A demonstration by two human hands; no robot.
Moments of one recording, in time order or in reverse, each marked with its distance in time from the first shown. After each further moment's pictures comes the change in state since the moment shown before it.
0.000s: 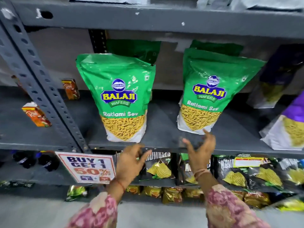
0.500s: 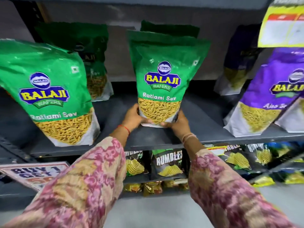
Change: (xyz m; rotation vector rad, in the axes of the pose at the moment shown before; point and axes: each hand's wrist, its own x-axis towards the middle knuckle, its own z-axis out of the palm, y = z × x) left_hand 0.145 0.077 0.139 -0.507 -0.362 -0.301; right_hand 0.124 0.060 -0.025 0.156 -0.430 0.277
